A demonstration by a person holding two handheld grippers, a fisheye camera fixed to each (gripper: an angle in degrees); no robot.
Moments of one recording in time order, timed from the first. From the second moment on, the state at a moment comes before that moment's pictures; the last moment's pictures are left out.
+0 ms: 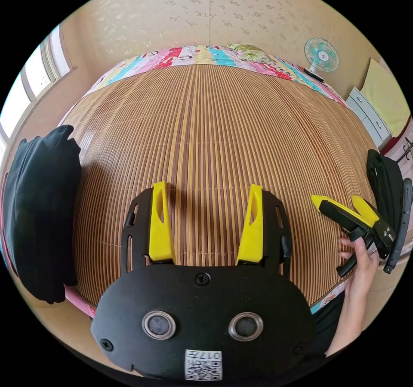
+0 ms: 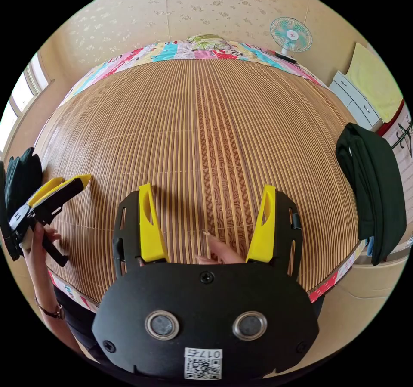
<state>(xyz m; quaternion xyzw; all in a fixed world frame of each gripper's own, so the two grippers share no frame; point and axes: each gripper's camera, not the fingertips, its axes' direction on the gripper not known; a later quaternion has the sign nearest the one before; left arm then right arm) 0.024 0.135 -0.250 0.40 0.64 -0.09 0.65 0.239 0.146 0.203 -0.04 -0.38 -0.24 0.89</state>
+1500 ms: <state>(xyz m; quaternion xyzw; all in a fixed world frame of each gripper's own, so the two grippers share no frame) -0.145 0.369 0.010 0.52 0.84 -0.01 0.17 0.555 -0.178 0.020 0.28 -0.63 -0.24 0.68</state>
